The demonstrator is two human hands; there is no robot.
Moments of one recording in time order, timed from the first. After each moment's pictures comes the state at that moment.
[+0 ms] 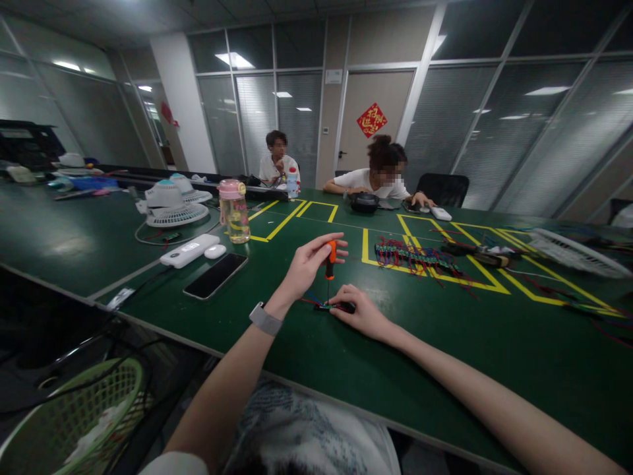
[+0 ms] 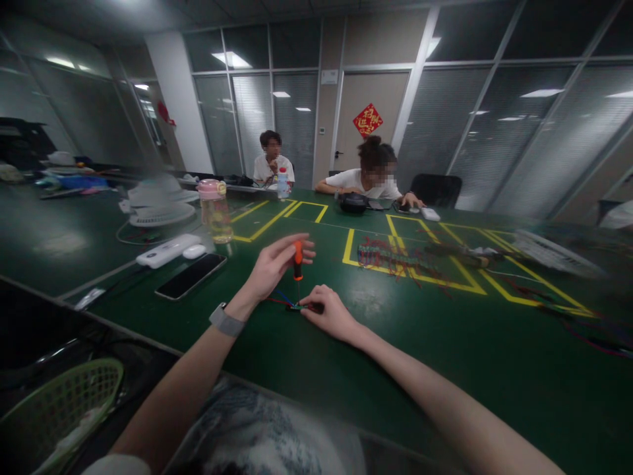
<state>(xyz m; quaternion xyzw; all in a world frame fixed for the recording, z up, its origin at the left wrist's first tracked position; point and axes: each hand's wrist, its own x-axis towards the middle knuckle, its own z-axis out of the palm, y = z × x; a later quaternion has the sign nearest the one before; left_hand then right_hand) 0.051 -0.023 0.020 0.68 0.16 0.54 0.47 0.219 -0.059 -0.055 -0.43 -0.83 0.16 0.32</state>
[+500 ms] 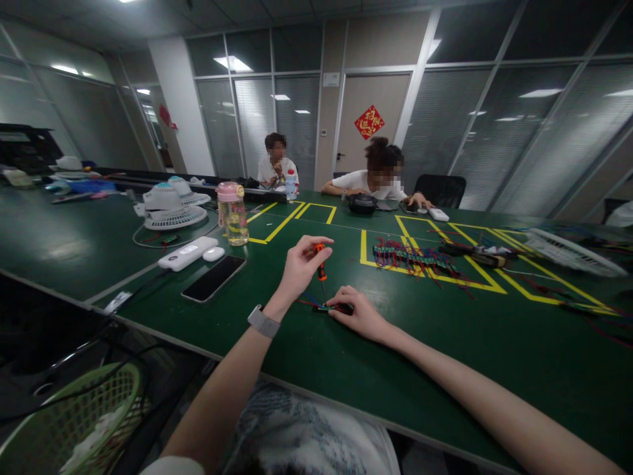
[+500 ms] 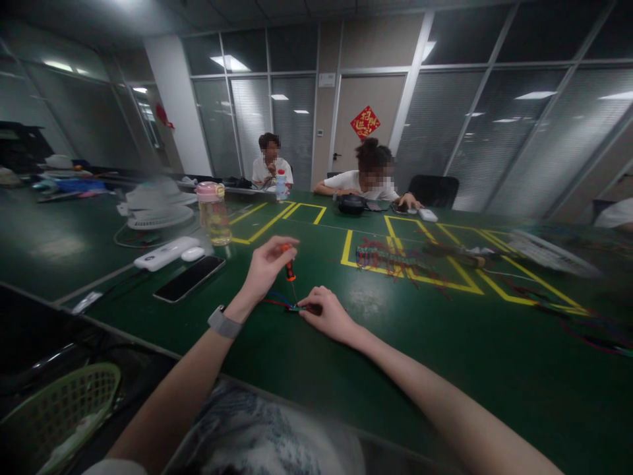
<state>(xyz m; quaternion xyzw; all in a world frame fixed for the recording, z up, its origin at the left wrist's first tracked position) 0.050 -0.019 0.019 0.66 0.24 0.60 0.39 0.220 -0.060 -0.055 -0.44 -0.83 0.15 0.32</state>
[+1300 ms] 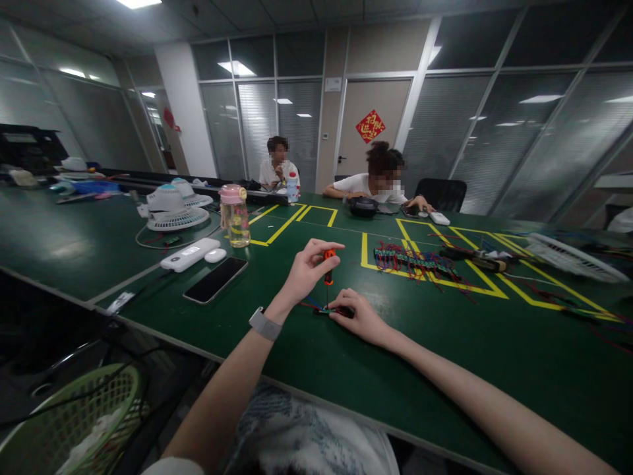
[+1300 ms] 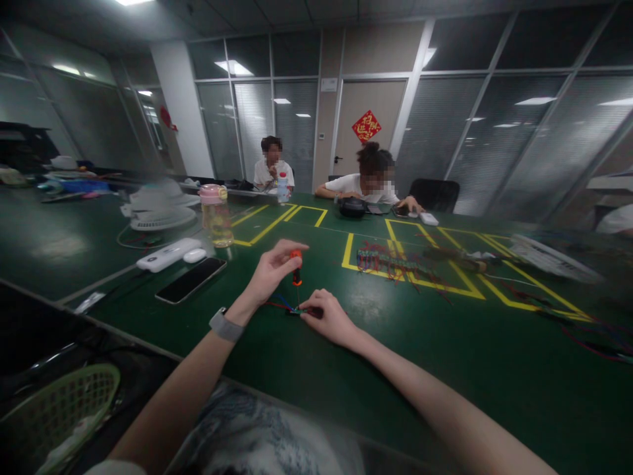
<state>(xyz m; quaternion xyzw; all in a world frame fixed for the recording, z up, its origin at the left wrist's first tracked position) 0.051 -0.025 0.022 0.69 0.20 0.56 0.41 0.219 -0.061 -0.053 -0.44 -0.83 0.16 0.31</state>
